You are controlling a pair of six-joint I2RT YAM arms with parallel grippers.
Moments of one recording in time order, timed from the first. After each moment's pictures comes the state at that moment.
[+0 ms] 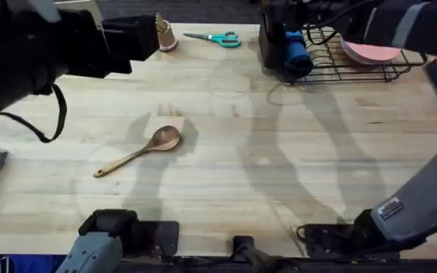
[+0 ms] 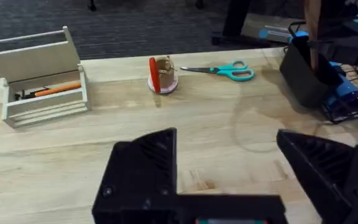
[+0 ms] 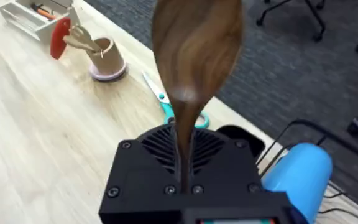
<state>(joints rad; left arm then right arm) 0.00 0.79 1.06 -0.68 0.14 0.00 0.10 1.95 1.40 0.18 -0.65 -0.26</state>
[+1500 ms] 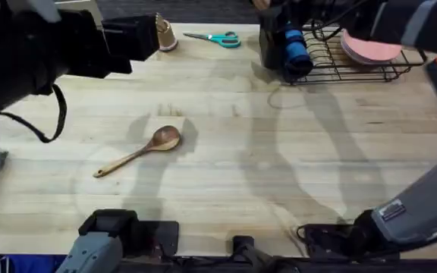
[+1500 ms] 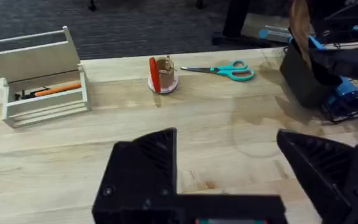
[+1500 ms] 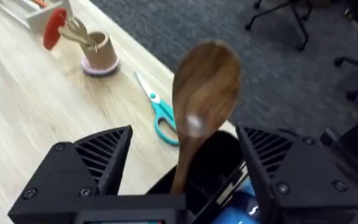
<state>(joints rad) 0.00 0.79 1.06 -0.68 0.14 0.00 0.10 1.90 1.40 0.15 -0.62 -0.35</state>
